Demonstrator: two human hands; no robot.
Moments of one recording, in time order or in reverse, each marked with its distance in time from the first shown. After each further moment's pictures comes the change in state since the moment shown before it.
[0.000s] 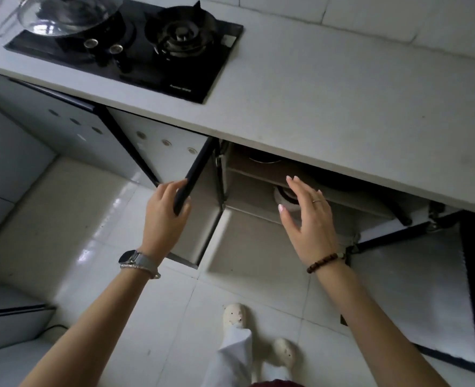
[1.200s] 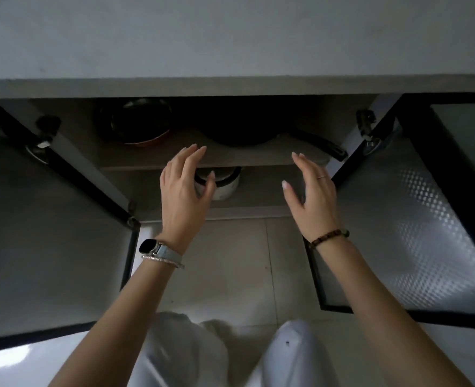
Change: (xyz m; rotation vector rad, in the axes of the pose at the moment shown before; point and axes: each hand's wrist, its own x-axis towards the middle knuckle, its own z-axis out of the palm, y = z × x) left_hand -0.027 0.114 0.365 -0.162 -0.048 0.422; right_hand -0.091 0.342 0.042 -0.118 0.284 0.286
